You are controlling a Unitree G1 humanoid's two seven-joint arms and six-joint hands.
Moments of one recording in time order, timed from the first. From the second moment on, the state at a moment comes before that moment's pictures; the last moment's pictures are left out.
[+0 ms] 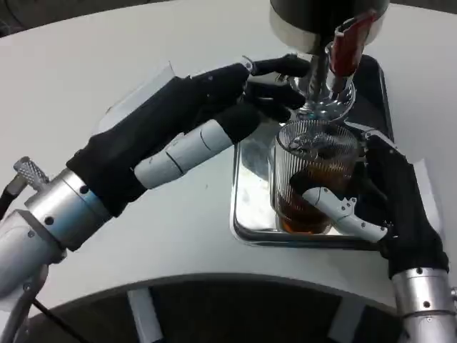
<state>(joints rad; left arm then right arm) -0.42 0.47 0.07 -0.35 -0.16 -0.01 -0.57 -0.24 -0.10 0.04 0.05 -0.31 -0.26 -0.23</state>
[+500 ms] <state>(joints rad) -0.32 0.53 0.07 -0.40 -0.15 -0.01 -0.58 -0.23 -0.10 0.02 0.06 -0.31 -0.29 -0.25</state>
